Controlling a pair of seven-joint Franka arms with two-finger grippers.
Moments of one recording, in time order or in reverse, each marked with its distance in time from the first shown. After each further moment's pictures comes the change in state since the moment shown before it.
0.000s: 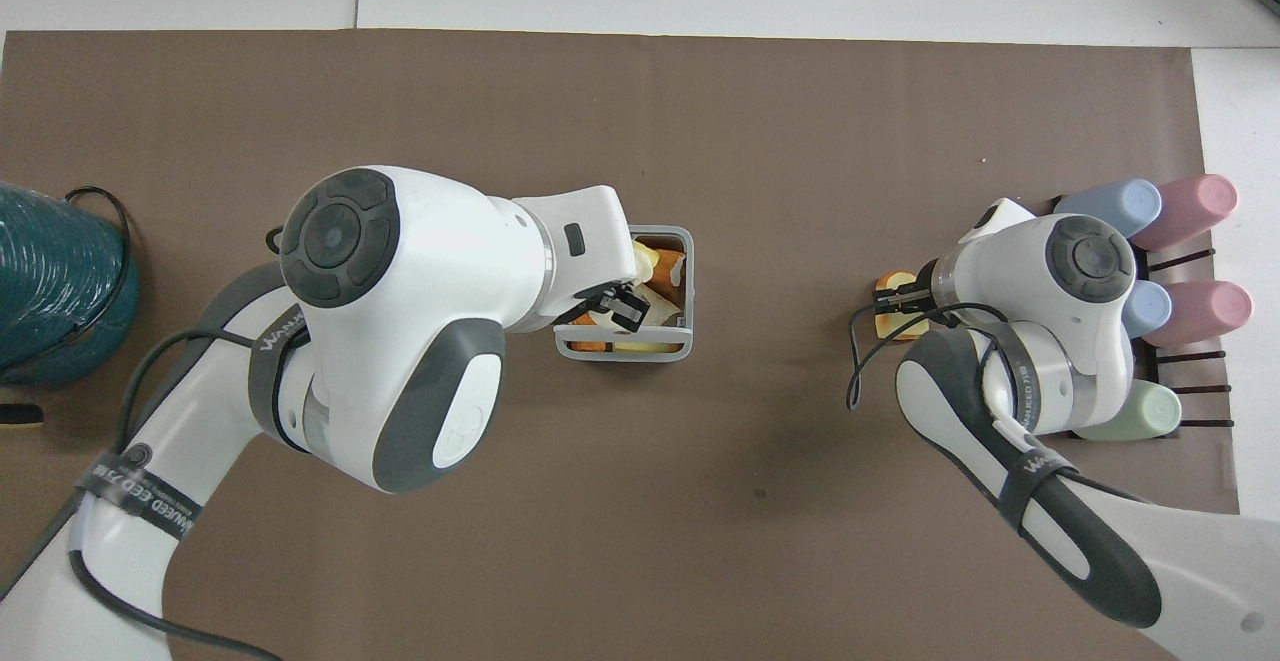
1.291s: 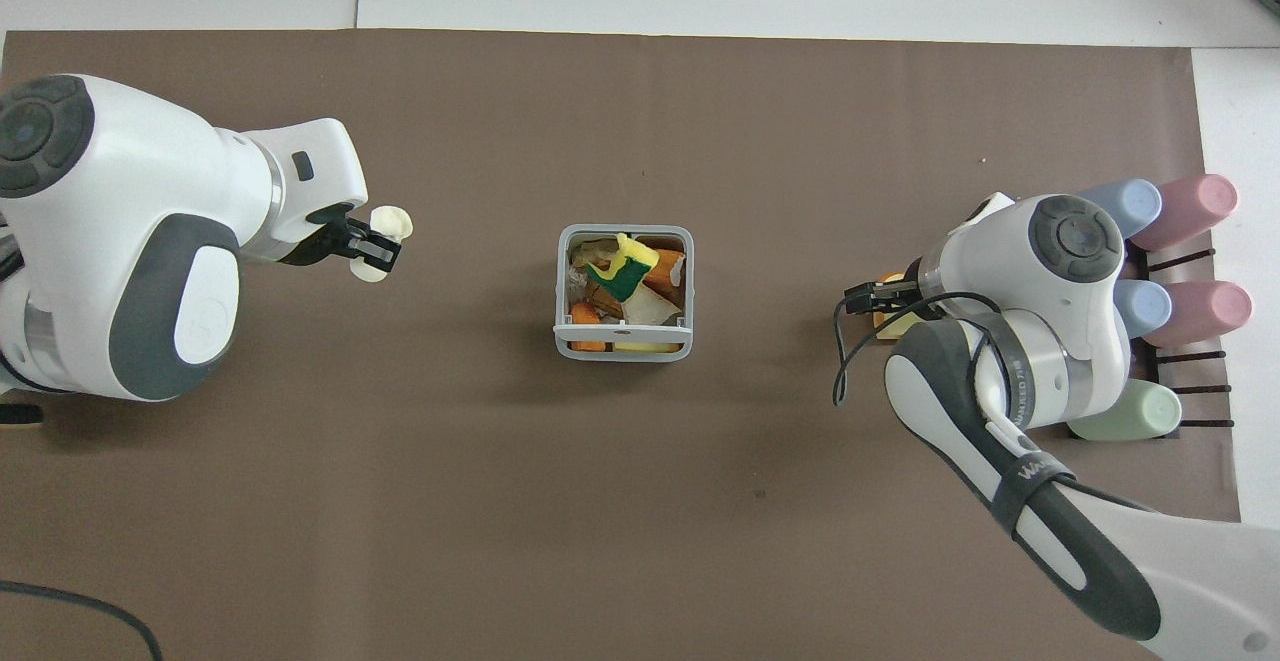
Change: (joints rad) left arm 0.181 -0.039 0.158 -0.021 0.121 -0.164 0.134; right arm 0.035 -0.015 -0.002 0.046 0.000 -0.116 0.101
